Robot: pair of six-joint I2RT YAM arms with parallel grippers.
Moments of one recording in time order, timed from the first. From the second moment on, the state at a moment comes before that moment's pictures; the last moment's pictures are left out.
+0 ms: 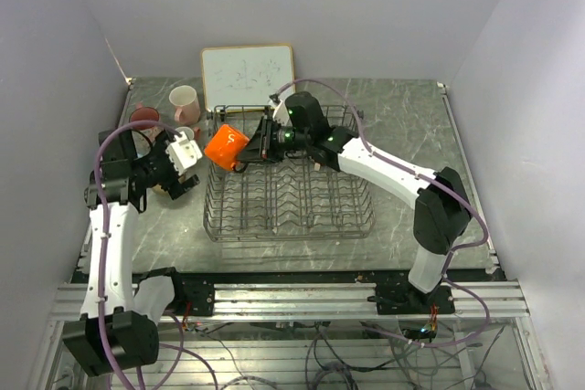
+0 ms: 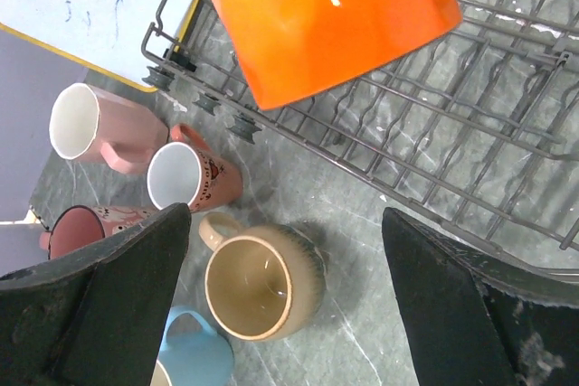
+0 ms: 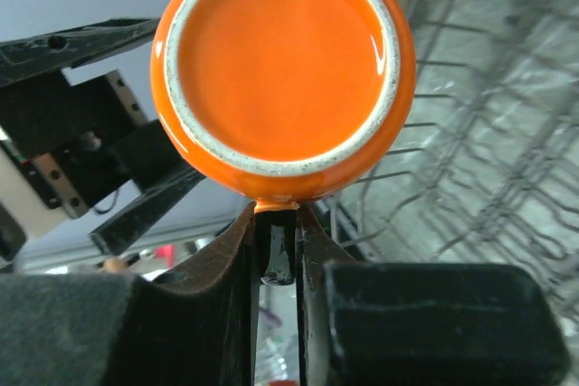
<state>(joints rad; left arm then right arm) 0.19 0.95 0.94 -0.72 0.75 1.09 0.78 1.80 1.52 -0.21 -0.47 0.91</state>
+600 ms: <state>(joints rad) 0.19 0.85 0.95 -0.66 0.87 1.00 0.83 1.80 1.28 0.42 -0.74 1.40</state>
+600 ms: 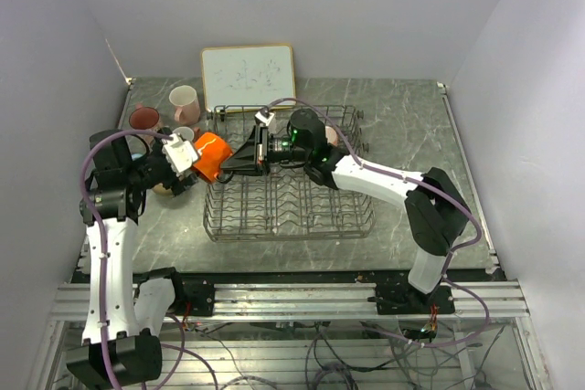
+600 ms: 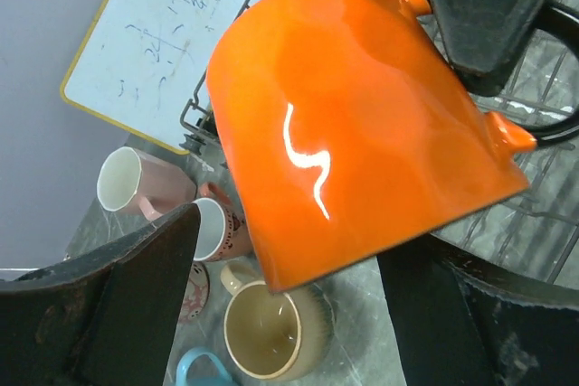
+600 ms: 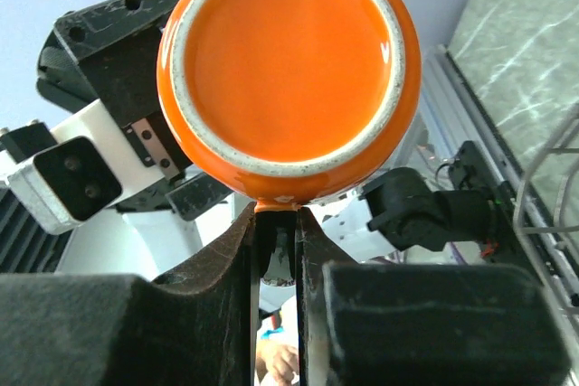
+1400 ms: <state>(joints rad) 0.19 0.82 0.97 -0.63 0.83 0.86 0.89 1.85 1.21 0.67 -0.77 1.58</state>
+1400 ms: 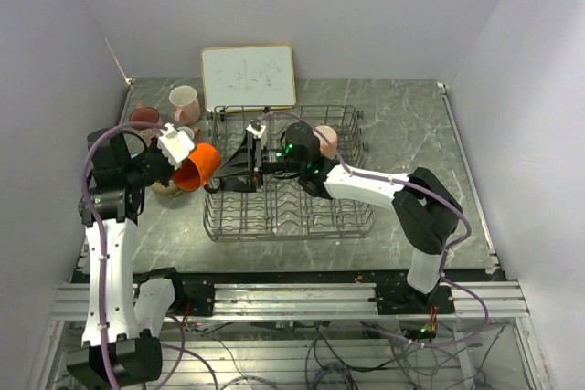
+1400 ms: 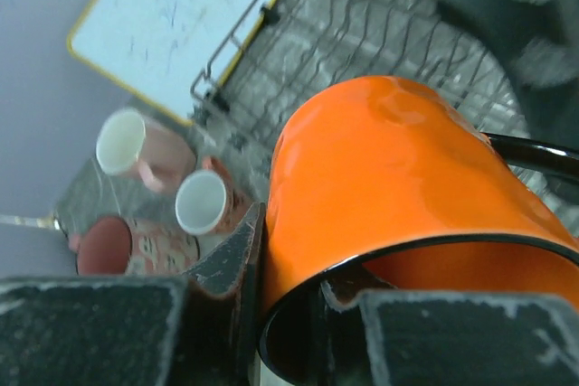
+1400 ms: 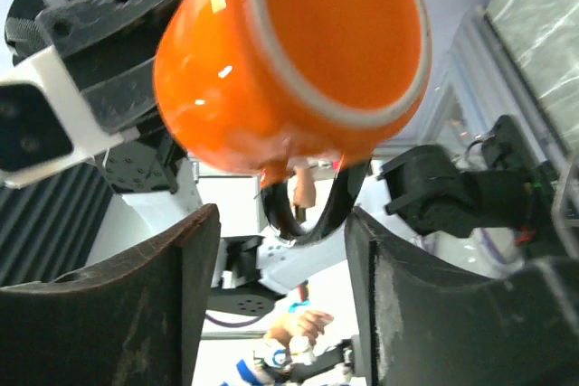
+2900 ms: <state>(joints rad) 0.68 1.38 0.90 -0.59 0.10 1.02 0.54 1.55 1.23 -0.47 -0.04 0.64</state>
